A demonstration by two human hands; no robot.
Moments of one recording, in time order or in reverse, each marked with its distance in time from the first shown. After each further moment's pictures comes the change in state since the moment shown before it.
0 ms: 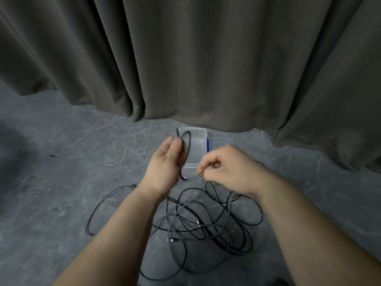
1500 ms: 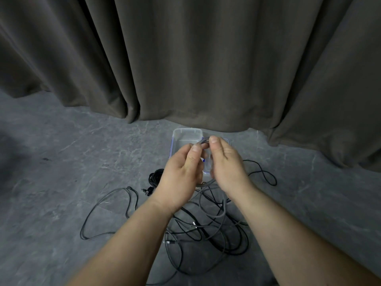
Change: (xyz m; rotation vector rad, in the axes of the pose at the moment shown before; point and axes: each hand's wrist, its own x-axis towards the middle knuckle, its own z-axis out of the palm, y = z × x) left_hand -0.019 0.001 0.033 0.003 -0.187 0.022; right_hand 0.024 0.036 0.031 0.428 0.534 0.078
